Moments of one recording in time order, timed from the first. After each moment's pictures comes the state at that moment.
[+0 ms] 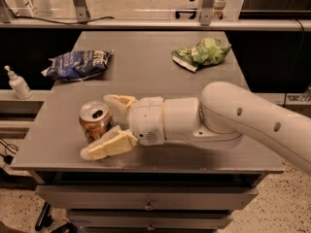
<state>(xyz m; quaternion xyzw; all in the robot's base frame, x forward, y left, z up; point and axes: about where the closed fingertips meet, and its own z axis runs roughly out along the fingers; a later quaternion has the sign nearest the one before) 0.425 0.121 0.880 -0.52 0.57 0.42 0.47</state>
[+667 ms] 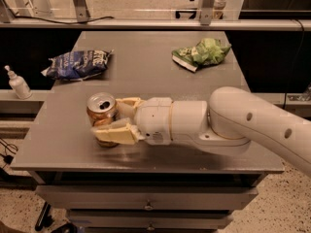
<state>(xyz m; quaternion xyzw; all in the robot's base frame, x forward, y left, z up) 0.438 0.106 0.879 -0.49 0.59 0.40 0.50</state>
